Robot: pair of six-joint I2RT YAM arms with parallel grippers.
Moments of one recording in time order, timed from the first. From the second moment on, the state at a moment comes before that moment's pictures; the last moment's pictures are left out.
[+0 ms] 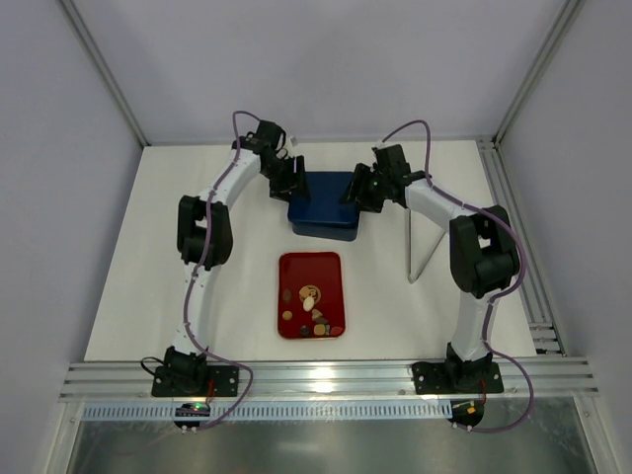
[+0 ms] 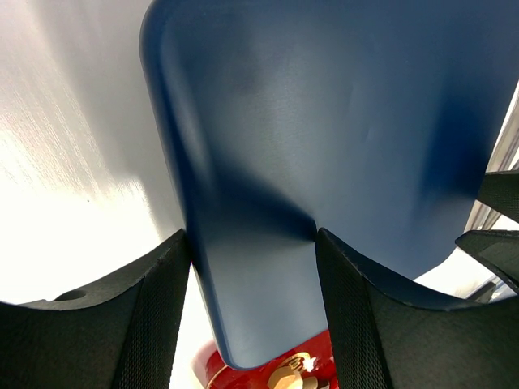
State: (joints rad) left arm -0.32 2.43 2.23 -0.92 0.43 -0.31; right arm 0.34 1.95 1.44 -0.30 -0.28 0.62
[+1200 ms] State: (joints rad) left arm -0.32 2.37 2.14 -0.84 0.40 -0.26; right arm 0.34 1.95 1.42 -0.28 -0.29 0.63
